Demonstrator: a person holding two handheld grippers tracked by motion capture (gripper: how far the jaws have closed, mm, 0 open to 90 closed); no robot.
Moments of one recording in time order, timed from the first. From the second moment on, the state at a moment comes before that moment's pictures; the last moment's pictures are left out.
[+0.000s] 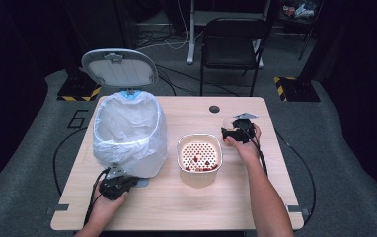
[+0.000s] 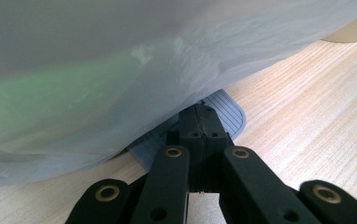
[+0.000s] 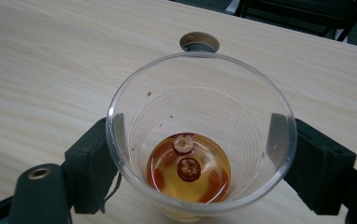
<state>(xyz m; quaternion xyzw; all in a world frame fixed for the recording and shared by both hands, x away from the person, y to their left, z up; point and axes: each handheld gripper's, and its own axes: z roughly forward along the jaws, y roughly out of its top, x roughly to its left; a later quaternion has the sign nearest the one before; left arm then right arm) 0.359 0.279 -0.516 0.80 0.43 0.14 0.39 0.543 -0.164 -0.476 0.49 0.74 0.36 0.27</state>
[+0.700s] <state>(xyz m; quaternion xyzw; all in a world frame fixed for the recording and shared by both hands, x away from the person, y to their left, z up) 0.359 0.279 -0.516 0.80 0.43 0.14 0.40 0.542 -0.165 -0.480 0.49 0.75 0.36 0.27</state>
